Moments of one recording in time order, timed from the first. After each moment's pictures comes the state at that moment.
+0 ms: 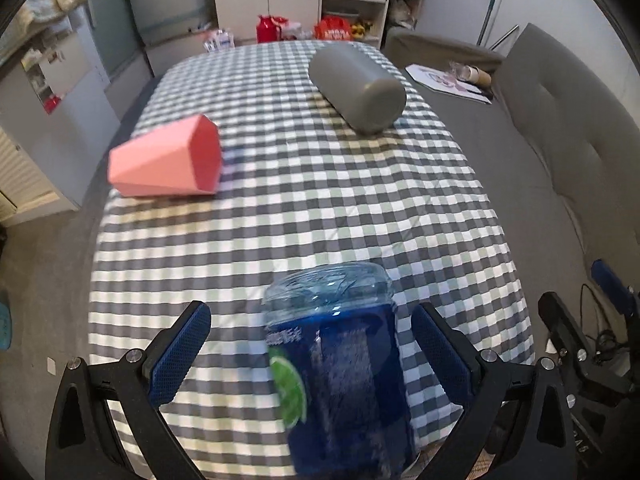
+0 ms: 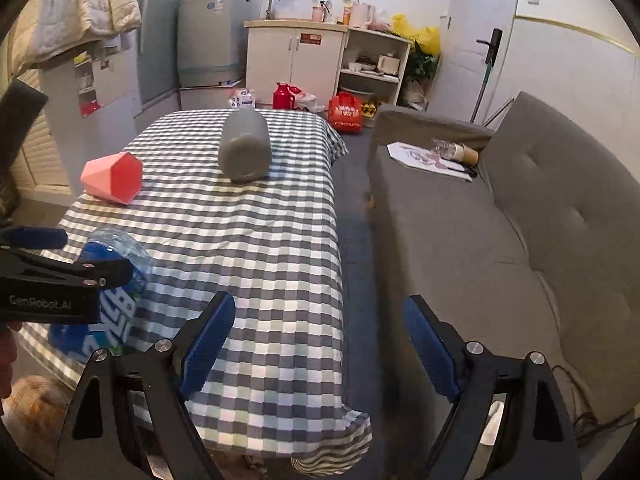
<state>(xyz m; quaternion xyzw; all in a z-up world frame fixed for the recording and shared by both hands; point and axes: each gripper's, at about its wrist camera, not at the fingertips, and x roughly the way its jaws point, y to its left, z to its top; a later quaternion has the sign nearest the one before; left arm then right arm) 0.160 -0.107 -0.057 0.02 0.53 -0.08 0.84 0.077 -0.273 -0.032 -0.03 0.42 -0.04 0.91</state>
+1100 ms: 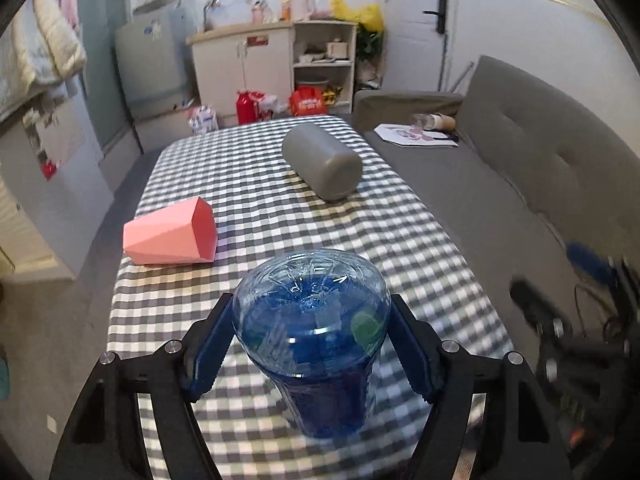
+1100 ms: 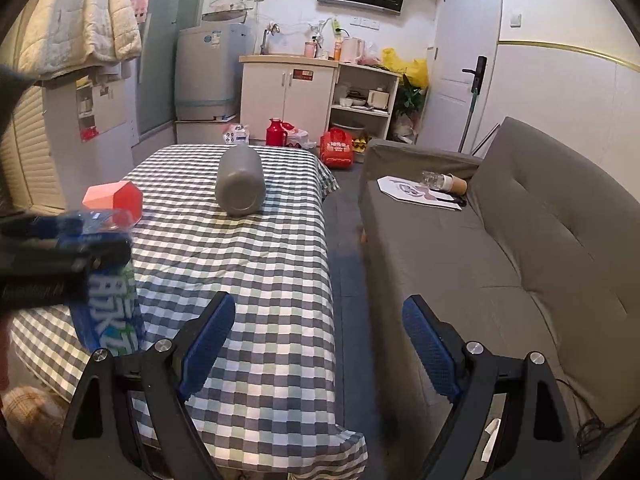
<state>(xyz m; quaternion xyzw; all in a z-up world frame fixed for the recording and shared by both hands) 0.115 -0.111 -0.024 0.06 0.39 -0.12 0.91 0.059 -0.271 -0.015 -0.03 0.35 -0.05 0.94</state>
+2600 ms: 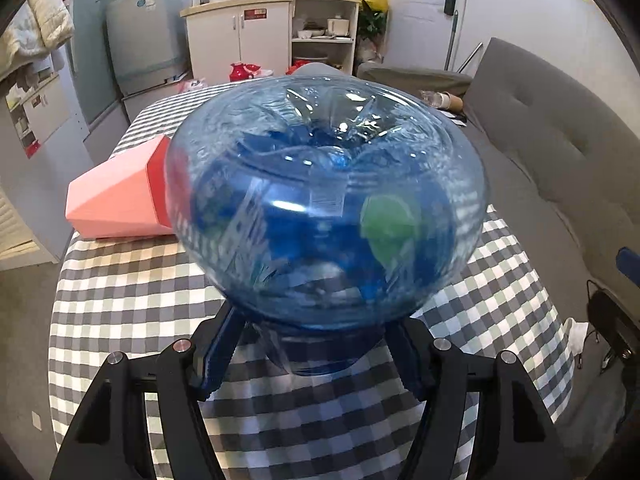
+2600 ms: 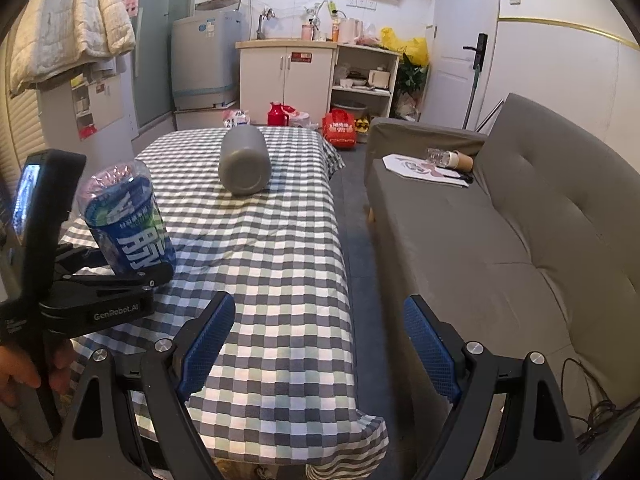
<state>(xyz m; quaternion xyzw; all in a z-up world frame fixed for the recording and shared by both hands) 0.160 -0.104 -0.103 0.04 0.43 -0.13 0.89 0.069 -0.267 -0.034 0.00 0.39 -0.05 0.92</state>
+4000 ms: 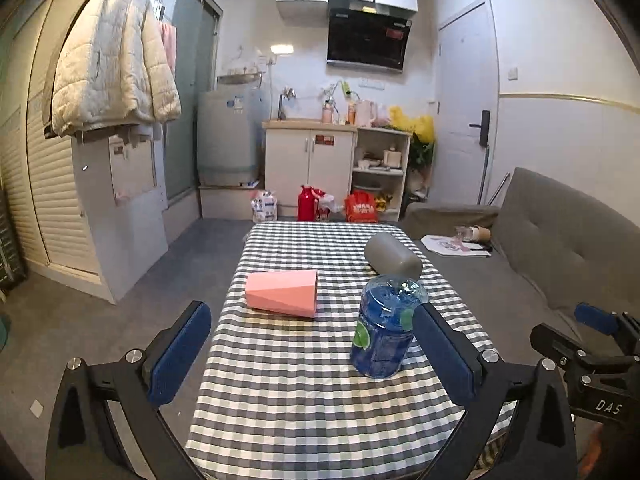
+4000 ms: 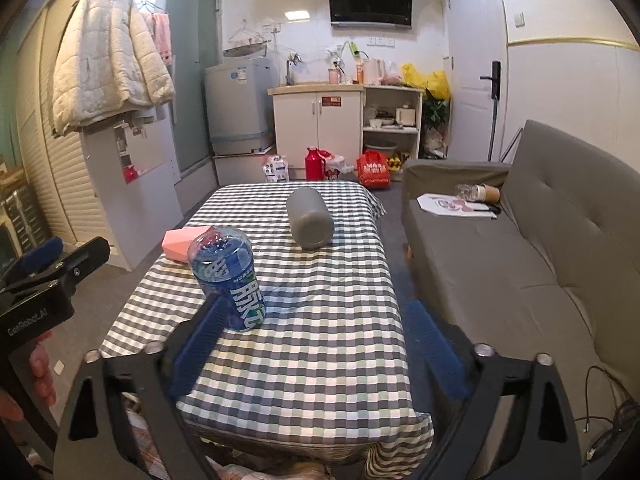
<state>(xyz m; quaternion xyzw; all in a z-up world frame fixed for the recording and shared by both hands) 0.022 -0.009 0.025 -0.03 0.21 -0.03 0.98 0.011 -0.227 0.035 0.03 0.30 0.01 0.95</state>
